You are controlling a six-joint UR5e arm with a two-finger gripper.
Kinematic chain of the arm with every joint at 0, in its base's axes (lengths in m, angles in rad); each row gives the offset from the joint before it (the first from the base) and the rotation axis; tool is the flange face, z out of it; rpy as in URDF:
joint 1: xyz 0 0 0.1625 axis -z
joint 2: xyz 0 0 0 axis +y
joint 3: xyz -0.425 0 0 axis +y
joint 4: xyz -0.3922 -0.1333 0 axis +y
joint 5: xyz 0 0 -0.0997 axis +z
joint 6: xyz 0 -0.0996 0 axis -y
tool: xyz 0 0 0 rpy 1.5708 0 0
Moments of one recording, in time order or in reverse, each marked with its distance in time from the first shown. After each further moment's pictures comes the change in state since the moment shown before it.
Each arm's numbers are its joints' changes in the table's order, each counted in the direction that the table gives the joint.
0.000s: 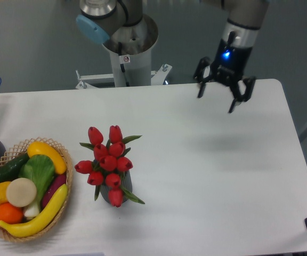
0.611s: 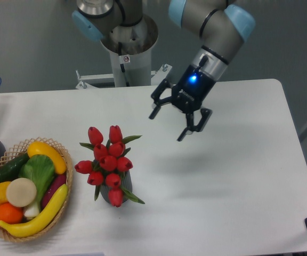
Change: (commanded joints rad) arm 0.150 0.075 0.040 -0.043 0.293 -0.044
